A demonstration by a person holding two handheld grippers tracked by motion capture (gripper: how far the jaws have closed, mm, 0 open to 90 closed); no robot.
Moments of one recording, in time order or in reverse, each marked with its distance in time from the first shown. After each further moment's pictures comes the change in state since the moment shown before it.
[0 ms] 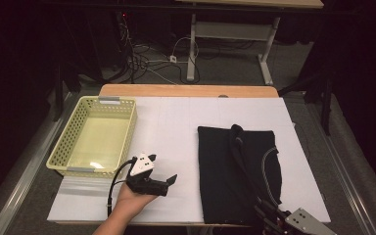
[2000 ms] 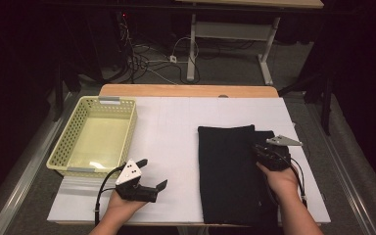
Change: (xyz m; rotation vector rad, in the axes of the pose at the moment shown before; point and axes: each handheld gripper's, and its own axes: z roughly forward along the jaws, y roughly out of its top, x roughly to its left) left arm 0.009 -0.026 -0.019 -0.061 -0.020 0.004; right arm -0.106 0.082 0.144 0.198 -0.144 0.038
